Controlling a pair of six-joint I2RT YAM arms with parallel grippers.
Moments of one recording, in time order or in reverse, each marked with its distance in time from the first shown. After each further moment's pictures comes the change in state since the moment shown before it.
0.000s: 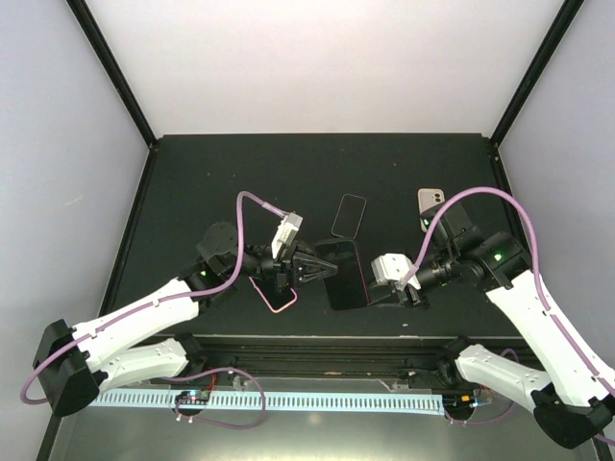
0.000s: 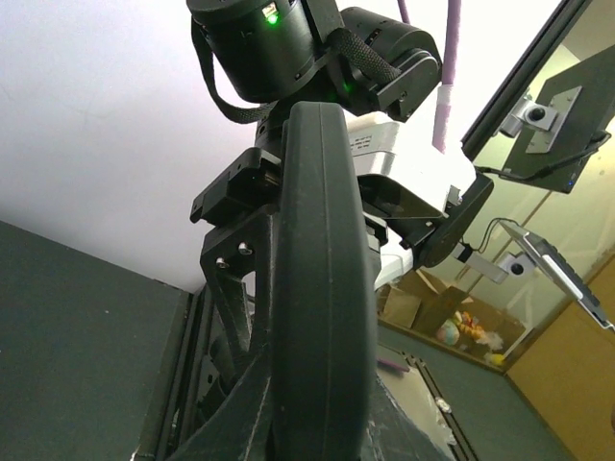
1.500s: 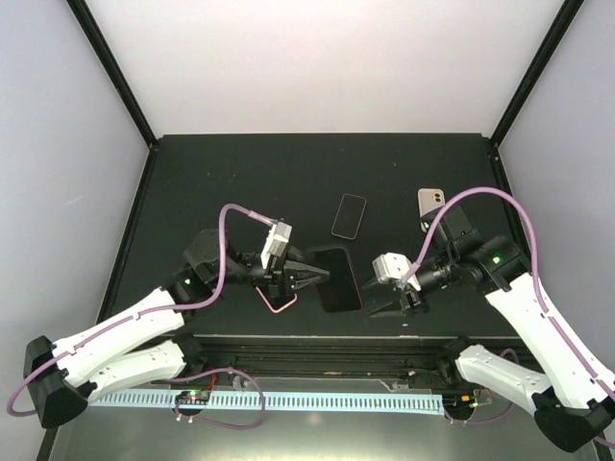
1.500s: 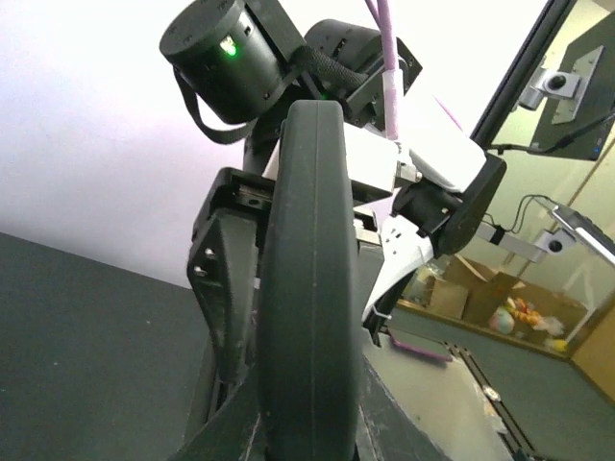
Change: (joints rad) left arm -0.027 -0.106 0.016 -0.179 -0.073 0.177; right arm -0.008 -0.021 -0.044 0.026 -0.059 0.059
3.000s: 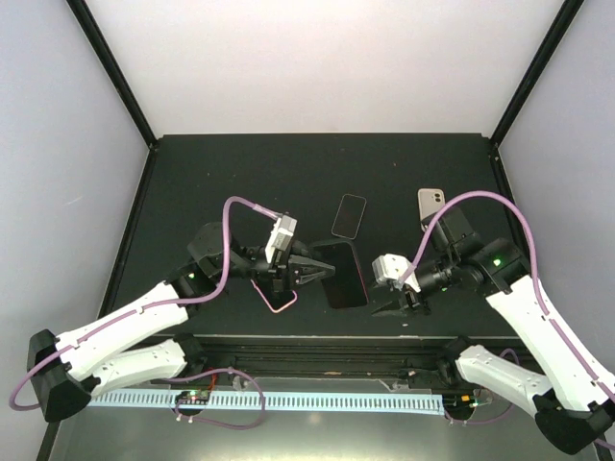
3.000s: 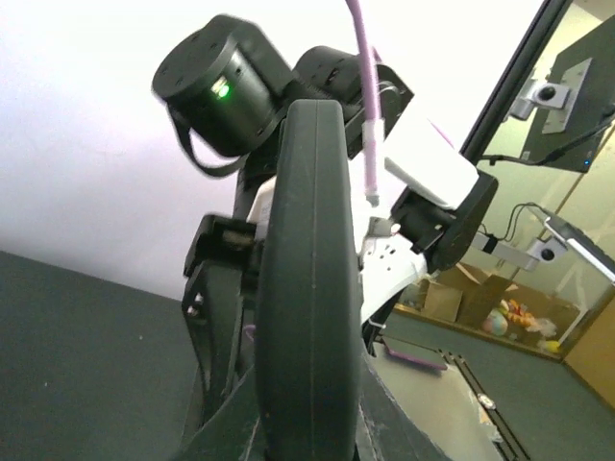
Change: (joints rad) left arm -0.007 0.028 0.056 0.010 -0.013 -0.009; right arm 0.000 -0.003 -0.007 -0.056 0.070 -0.003
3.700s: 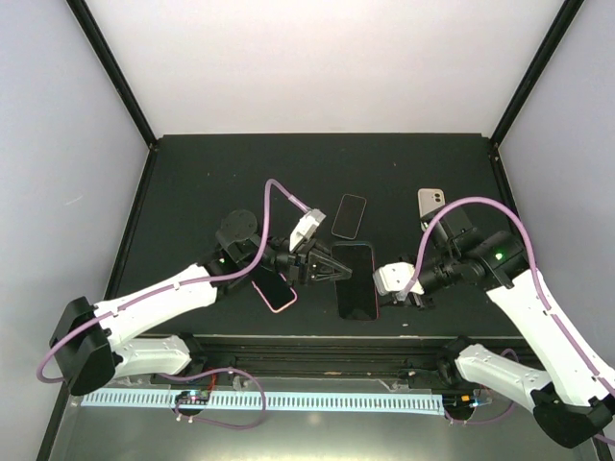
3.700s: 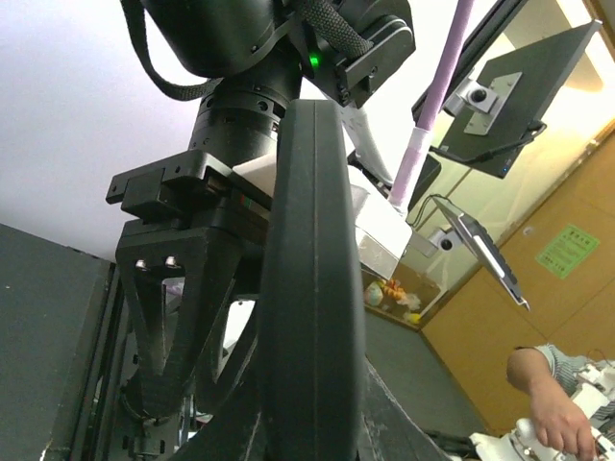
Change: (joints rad) left arm 0.014 0.242 0.034 0.235 0.246 -0.266; right arm 0.007 0.034 0.064 -0.070 0.125 -0.229
